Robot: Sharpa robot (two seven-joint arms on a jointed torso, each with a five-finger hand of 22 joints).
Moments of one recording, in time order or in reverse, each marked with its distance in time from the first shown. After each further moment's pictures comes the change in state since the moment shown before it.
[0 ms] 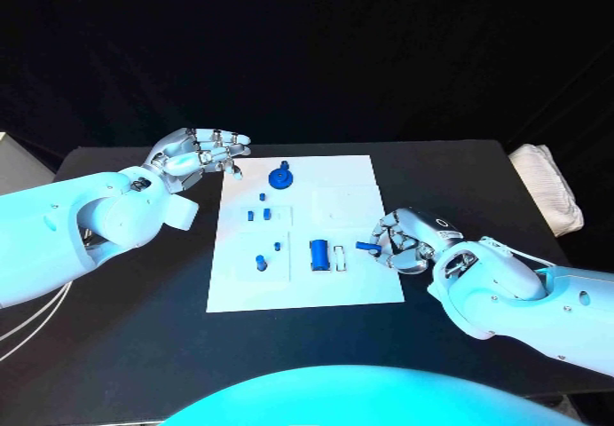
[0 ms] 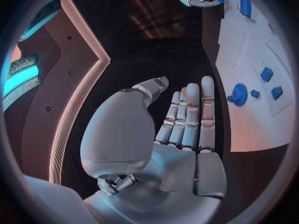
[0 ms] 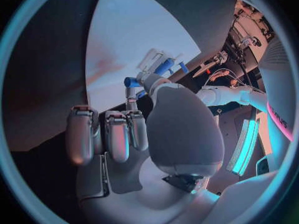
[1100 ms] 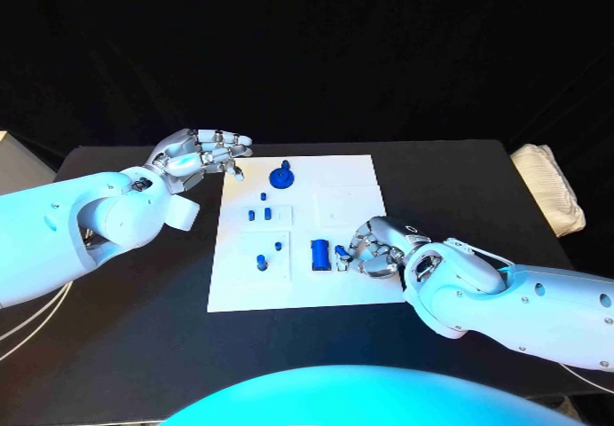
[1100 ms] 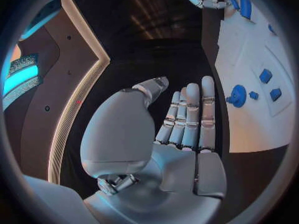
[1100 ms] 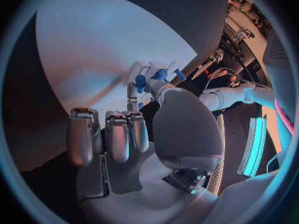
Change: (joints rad) left arm 0.000 -0.004 0.000 0.008 0.000 0.004 -0.008; left_hand 0.000 0.000 0.000 0.000 0.000 0.000 0.000 0.000 0.000 0.000 0.000 0.000 0.000 0.000 0.000 0.000 0.000 0.000 0.004 0.004 0.000 -0.001; right arm -0.010 0.130 0.000 -0.056 0.094 0.077 -0.057; right_hand -0.138 0.033 0.007 0.056 -0.064 0.026 -0.018 0.018 0.017 0.003 -0.004 0.042 0.000 -0.001 -0.001 0.018 0.000 0.000 0.000 0.000 0.035 0.000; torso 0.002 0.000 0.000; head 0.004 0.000
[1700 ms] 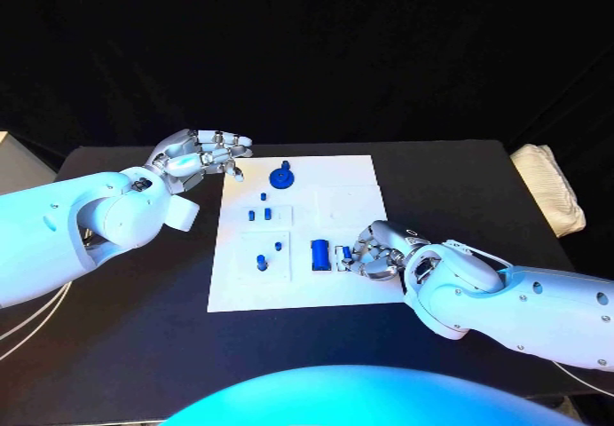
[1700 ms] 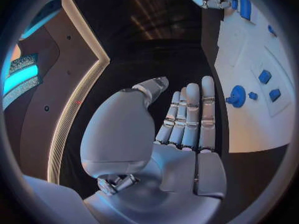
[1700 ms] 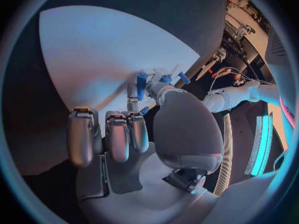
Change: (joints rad) left arm 0.000 -0.002 0.000 0.001 0.000 0.005 -0.007; left_hand 0.000 0.000 0.000 0.000 0.000 0.000 0.000 0.000 0.000 0.000 0.000 0.000 0.000 0.000 0.000 0.000 0.000 0.000 0.000 0.000 0.000 0.000; right arm -0.003 0.006 0.000 -0.007 0.040 0.027 -0.039; right_hand -0.026 0.008 0.006 0.006 0.009 0.000 0.000 0.006 0.002 0.000 0.000 0.004 0.000 0.000 0.000 0.000 0.000 0.000 0.000 0.000 0.000 0.000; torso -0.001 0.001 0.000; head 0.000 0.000
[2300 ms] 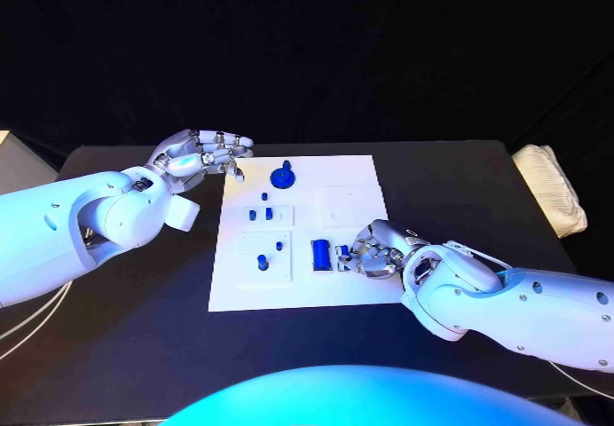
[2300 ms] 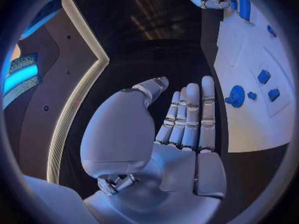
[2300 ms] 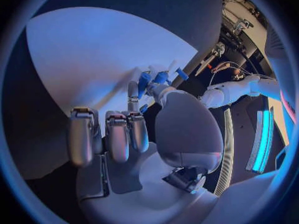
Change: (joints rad) left arm 0.000 -0.001 0.000 0.000 0.000 0.004 -0.005; left_hand 0.000 0.000 0.000 0.000 0.000 0.000 0.000 0.000 0.000 0.000 0.000 0.004 0.000 0.000 0.000 0.000 0.000 0.000 0.000 0.000 0.000 -0.002; right arm 0.000 0.004 0.000 0.011 0.038 -0.042 0.008; right_hand -0.040 0.006 0.000 0.000 0.012 0.009 -0.009 0.008 0.005 -0.004 -0.004 0.004 0.000 0.002 -0.002 0.004 0.000 0.000 0.000 0.000 0.000 0.000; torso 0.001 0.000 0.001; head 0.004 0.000
